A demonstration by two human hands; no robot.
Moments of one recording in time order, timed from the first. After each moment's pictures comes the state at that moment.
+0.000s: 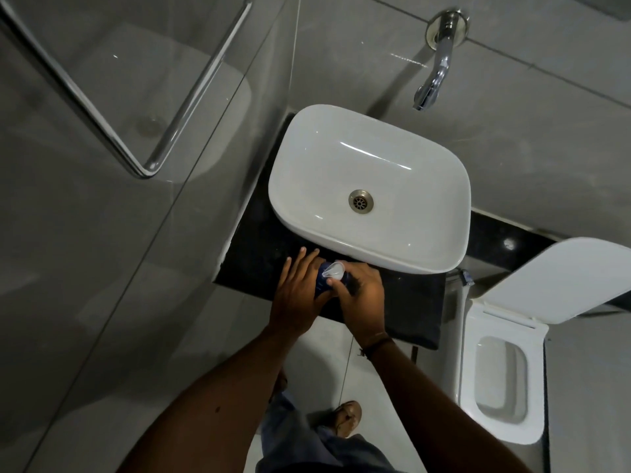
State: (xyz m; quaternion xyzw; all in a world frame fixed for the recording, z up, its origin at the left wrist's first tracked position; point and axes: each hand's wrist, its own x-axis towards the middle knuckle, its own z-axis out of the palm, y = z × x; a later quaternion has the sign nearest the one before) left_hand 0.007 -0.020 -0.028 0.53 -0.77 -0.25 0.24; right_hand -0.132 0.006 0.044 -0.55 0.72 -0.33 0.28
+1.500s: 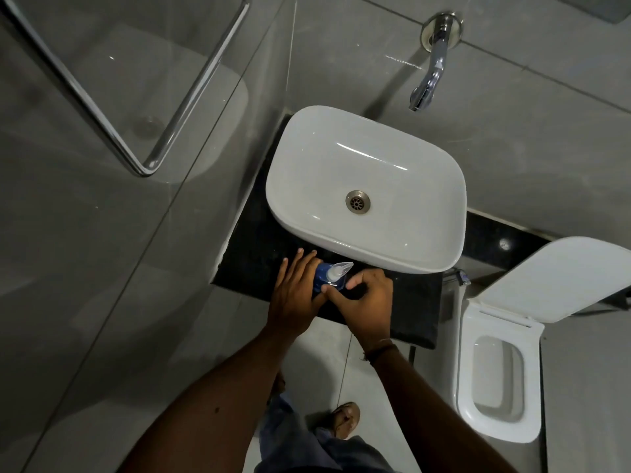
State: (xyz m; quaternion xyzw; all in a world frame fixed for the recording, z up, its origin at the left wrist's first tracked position) left_hand 0.008 -0.020 -0.037 0.54 -0.77 -0.25 0.24; right_hand -0.140 0.019 0.046 -0.50 0.77 -0.30 0.25
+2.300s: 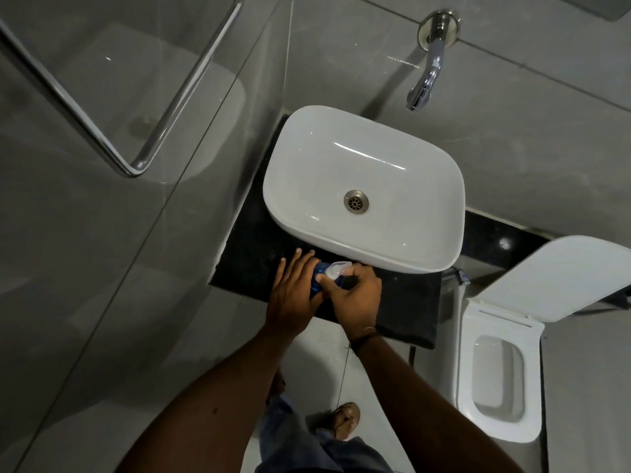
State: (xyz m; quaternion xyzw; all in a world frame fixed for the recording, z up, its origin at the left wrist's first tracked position) left_hand 0.007 -0.021 -0.036 0.54 -0.77 -0.25 0.23; right_hand -0.118 -0.002 0.052 -0.41 0.79 -0.35 0.29
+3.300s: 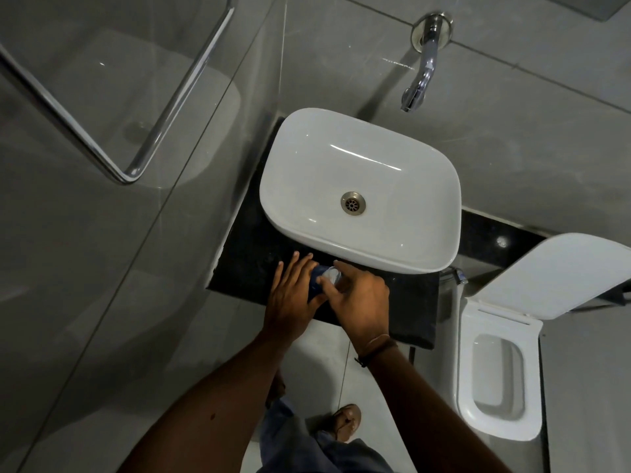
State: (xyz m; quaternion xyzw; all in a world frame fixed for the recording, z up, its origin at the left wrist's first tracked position) left_hand 0.006 -0.021 -0.034 0.55 -0.76 -0.26 0.22; right_hand -0.120 0.002 0.087 -0.57 0.78 -0.19 0.17
